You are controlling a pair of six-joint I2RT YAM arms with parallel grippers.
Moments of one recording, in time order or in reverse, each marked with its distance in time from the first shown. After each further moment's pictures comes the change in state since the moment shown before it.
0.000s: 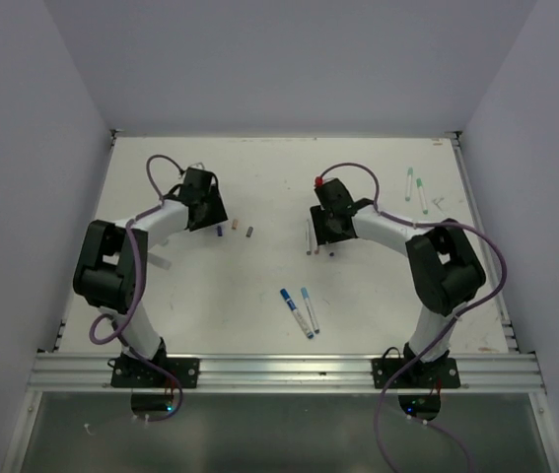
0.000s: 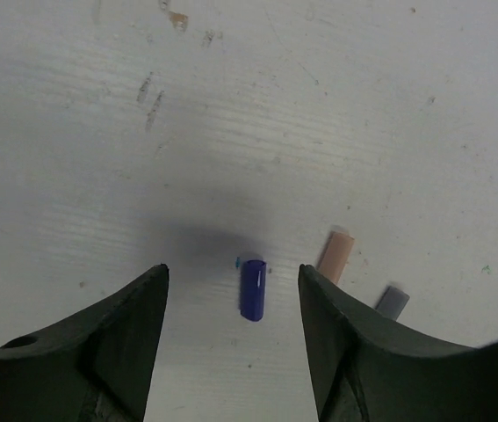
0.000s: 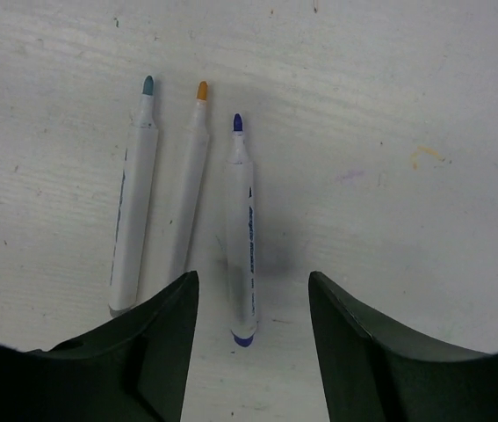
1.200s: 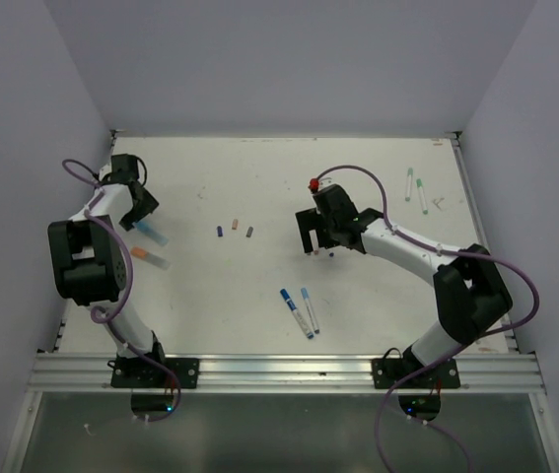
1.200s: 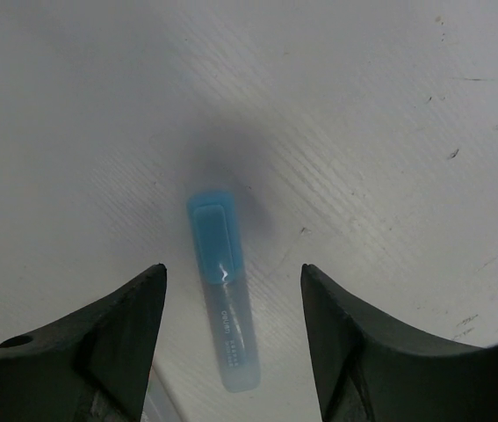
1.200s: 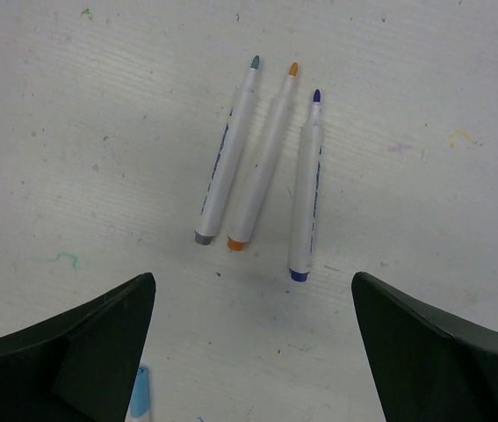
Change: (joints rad) left arm 0.428 0.038 0.158 -0.240 -0.147 -0.082; right arm 0.093 -0.222 -0.086 -0.006 0.000 0.017
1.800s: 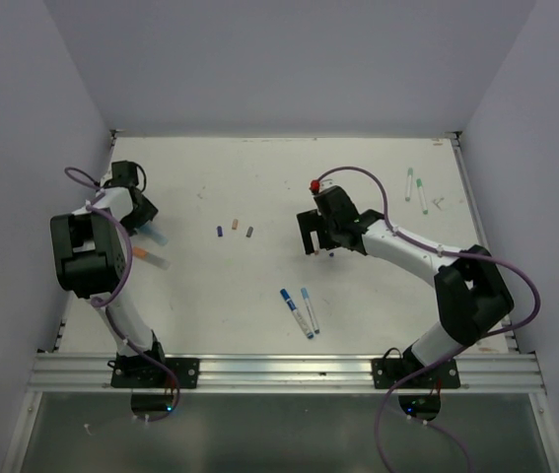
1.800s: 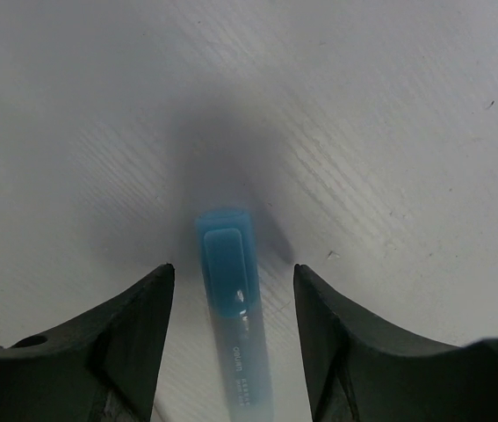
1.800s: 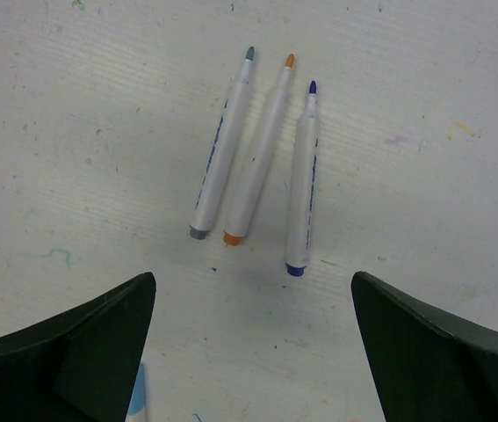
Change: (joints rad) left arm 0.029 0.066 -0.017 0.044 0.027 -0.010; right arm 0.000 -0.007 -0.016 0.004 0.004 0.000
